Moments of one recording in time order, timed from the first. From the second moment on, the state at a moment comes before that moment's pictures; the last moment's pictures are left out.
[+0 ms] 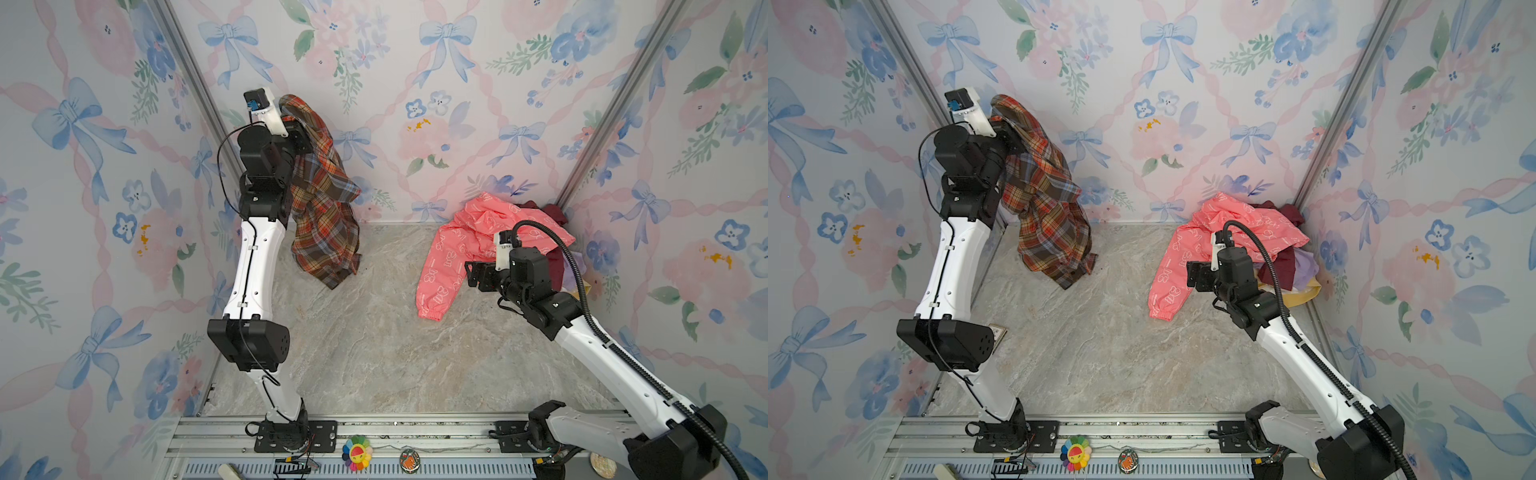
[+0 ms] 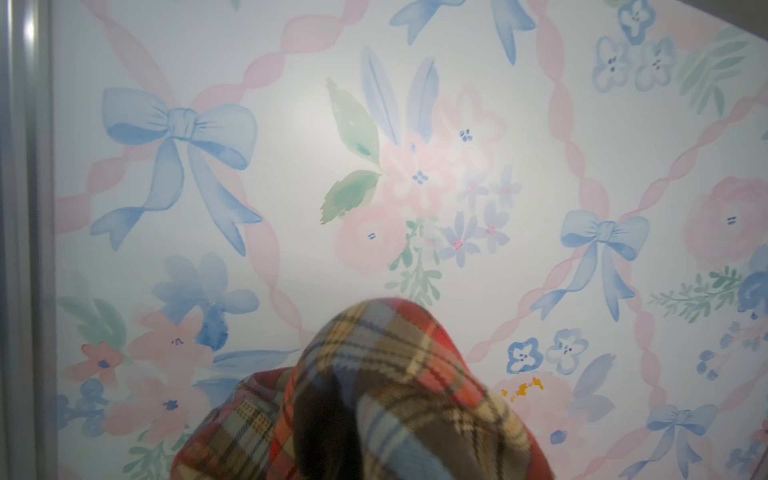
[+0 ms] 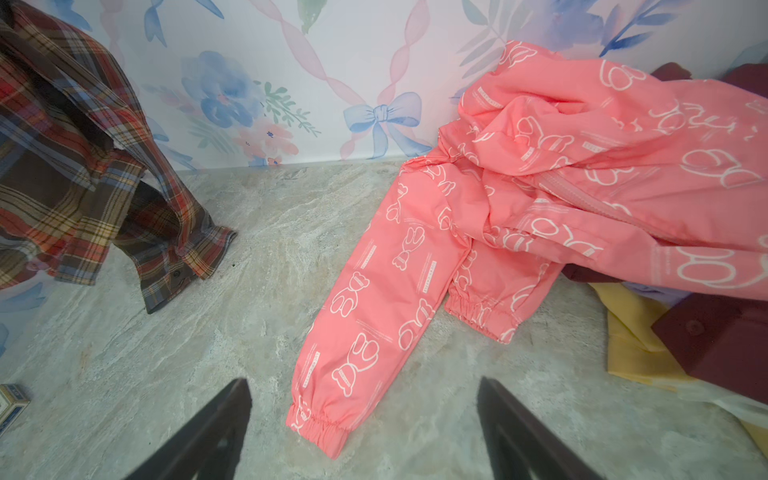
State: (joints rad) left arm -0.01 1.81 2.13 -0.07 0.04 -0.24; right arm 0.44 1.15 1.03 -0.37 0.13 0.30
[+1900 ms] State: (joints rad) left arm 0.00 1.89 1.24 -0.13 -0.09 -0.33; right arm 0.55 1.23 0.85 -0.14 0.17 0.34
